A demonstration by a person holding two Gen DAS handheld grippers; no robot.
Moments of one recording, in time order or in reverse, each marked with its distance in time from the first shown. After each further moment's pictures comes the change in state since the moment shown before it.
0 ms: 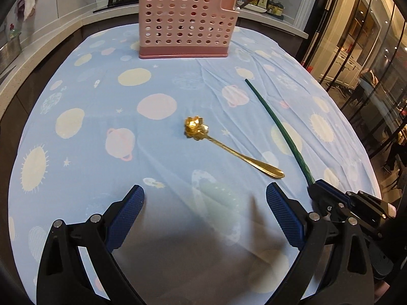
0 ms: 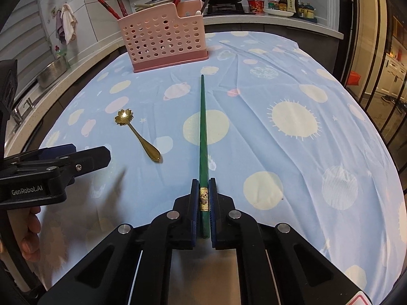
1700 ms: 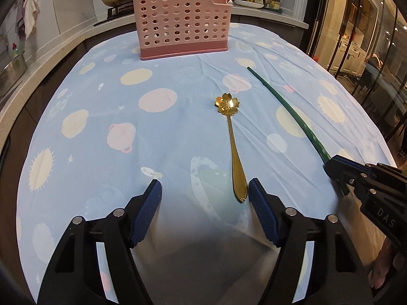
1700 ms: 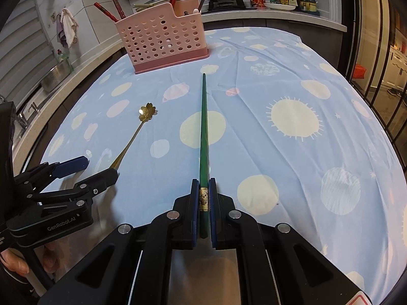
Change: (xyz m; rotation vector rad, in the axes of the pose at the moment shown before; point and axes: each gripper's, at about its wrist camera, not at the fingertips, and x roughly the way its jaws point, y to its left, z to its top) left arm 0.008 -0.010 -0.020 0.077 -0.032 0.107; right arm 0.002 -0.008 0.006 0.017 0.023 0.051
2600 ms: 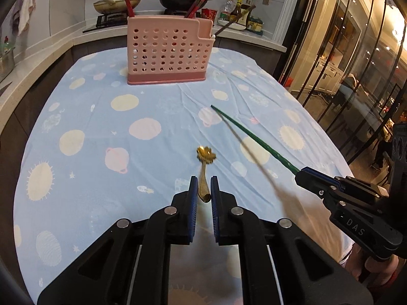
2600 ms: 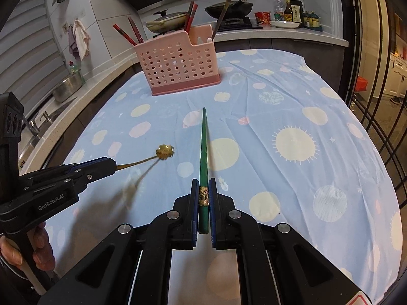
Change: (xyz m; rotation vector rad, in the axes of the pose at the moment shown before) left arm -0.054 0.009 0.019 -0.044 -0.095 -0.180; right arm -0.044 0.014 0.015 -0.011 -0.100 0.044
